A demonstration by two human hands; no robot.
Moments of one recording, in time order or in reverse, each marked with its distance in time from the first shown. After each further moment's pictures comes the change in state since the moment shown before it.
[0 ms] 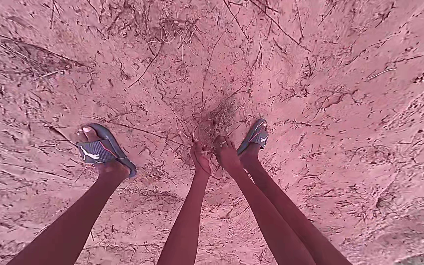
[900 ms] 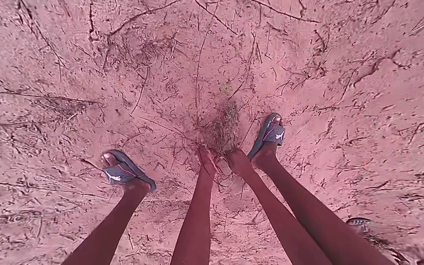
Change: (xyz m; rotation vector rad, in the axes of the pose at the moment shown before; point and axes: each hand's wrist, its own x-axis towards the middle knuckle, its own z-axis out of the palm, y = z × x) left_hand 0.017 0.013 0.019 0.230 -0.026 -0.089; right_hand -0.006 0.008 -0.001 0.352 -0.072 0.067
